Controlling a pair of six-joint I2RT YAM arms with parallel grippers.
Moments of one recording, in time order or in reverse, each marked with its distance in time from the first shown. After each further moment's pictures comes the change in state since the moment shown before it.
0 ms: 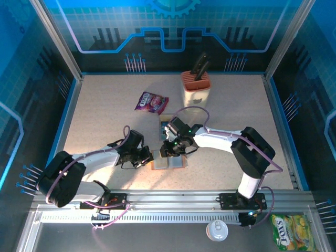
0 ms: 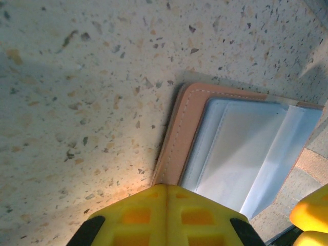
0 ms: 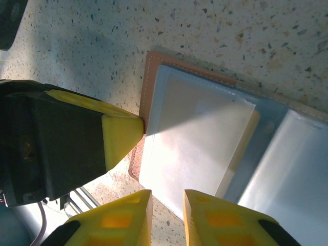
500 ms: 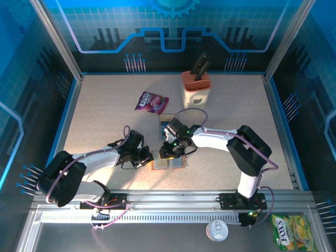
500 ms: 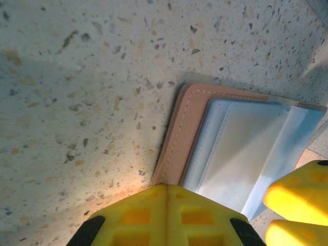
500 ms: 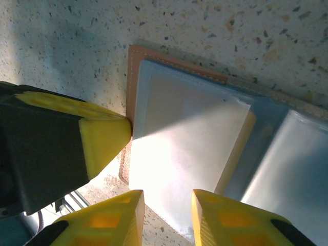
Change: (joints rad) left arm 0.000 0.005 0.000 0.003 0.000 0.000; right arm 0.000 0.047 0.000 0.011 -0.018 0.015
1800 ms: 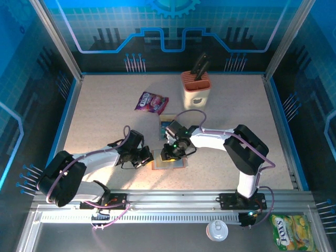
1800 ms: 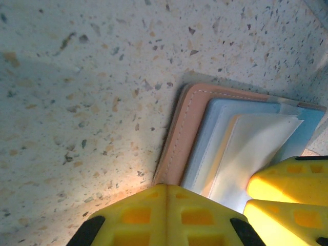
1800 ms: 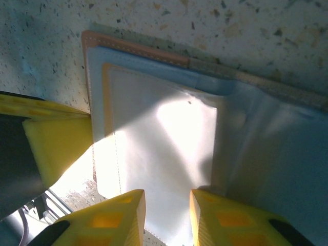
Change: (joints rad) left arm 0.000 0.001 0.000 0.003 0.000 0.000; right arm 0.005 0.021 -0.003 -0.043 0.035 0.025
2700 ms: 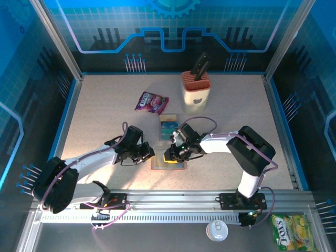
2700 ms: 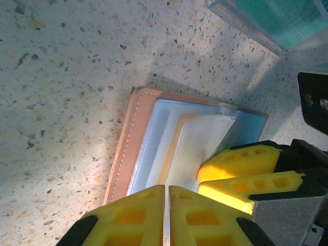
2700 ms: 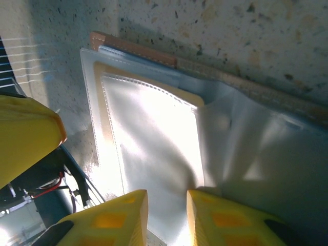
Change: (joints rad) left arm -0.002 -0.076 0.072 -0.090 -0.004 0.001; right arm -0.082 -0.052 -0.249 0.392 -0.198 0.117
